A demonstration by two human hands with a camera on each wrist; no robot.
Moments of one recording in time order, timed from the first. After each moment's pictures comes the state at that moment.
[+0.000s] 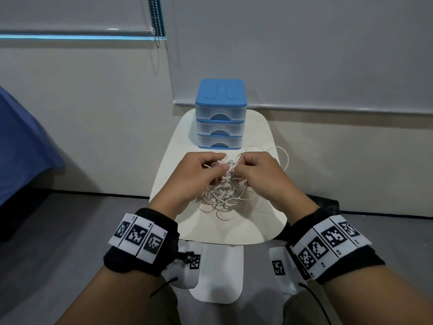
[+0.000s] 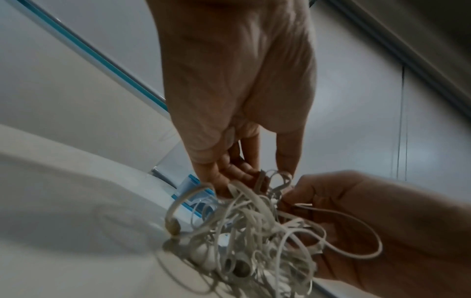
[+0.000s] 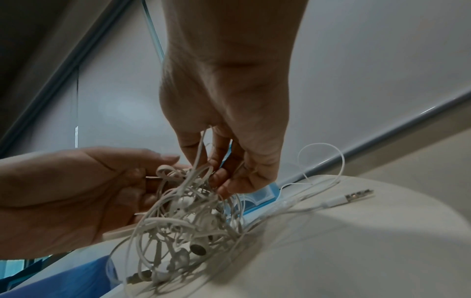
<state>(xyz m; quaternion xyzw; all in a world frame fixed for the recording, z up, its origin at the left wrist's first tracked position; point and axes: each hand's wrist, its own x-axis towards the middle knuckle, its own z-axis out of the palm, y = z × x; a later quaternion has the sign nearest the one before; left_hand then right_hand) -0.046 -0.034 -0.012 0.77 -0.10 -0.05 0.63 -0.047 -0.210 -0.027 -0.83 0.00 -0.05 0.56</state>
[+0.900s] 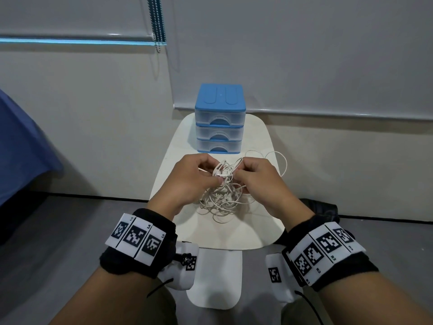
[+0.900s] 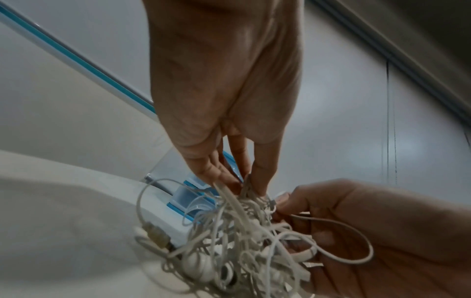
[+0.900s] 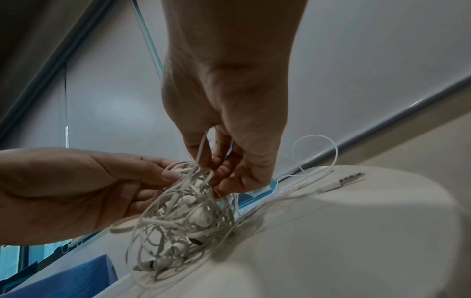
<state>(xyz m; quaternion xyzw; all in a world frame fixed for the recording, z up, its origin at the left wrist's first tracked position) -0.037 -0.024 -0.013 0.82 -0.10 -0.05 0.57 -0.046 -0.205 -0.034 -0.81 0.02 -0.04 0.59</state>
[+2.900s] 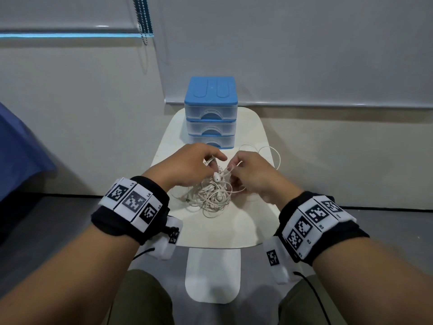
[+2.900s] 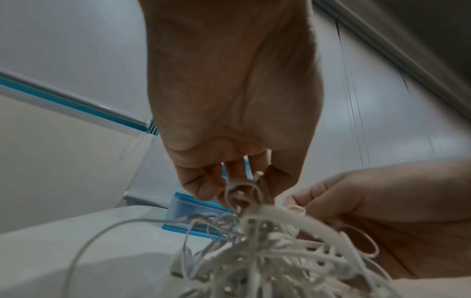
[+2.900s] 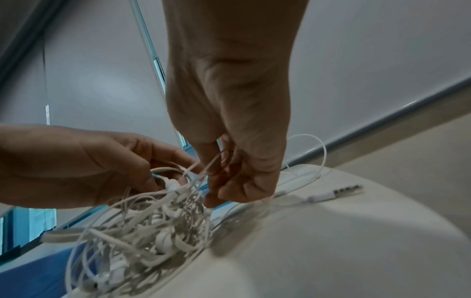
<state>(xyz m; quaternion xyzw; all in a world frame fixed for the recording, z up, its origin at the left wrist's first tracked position) -0.004 -0.036 0.011 0.92 -0.22 -0.11 0.31 -0.033 -0.208 -0.022 -0.83 0.08 0.05 0.56</state>
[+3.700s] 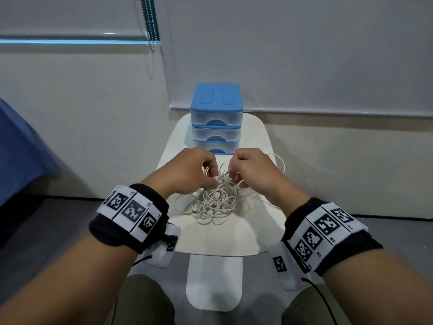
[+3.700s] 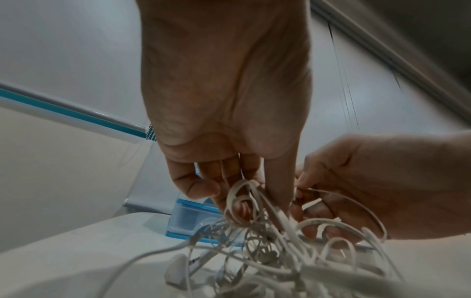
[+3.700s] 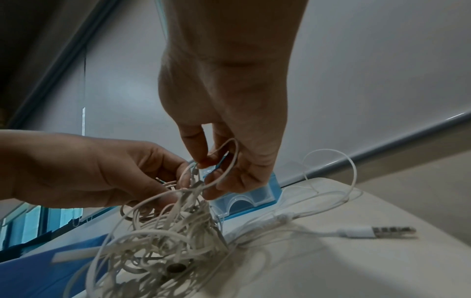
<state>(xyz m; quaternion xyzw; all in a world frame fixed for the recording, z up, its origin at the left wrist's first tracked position) -0.003 -0.022 0.014 0.94 -0.22 -0.07 0.26 -0.031 -0.202 -0.002 -0.85 0.02 0.00 0.53</state>
